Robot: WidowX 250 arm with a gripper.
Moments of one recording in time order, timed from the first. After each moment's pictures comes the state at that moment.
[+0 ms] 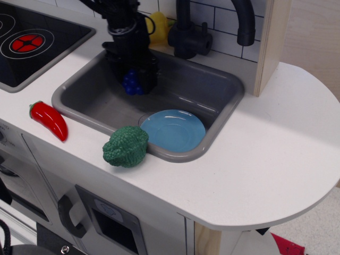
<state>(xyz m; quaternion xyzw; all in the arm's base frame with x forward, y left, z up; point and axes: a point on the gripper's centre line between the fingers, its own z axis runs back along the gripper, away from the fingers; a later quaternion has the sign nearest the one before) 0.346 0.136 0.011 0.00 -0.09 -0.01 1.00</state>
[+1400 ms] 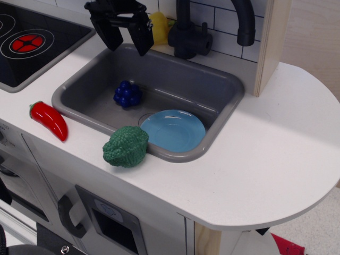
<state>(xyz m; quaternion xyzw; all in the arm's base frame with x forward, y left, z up) 0.332 0.115 0.095 -0.07 -0.12 0.00 0.99</state>
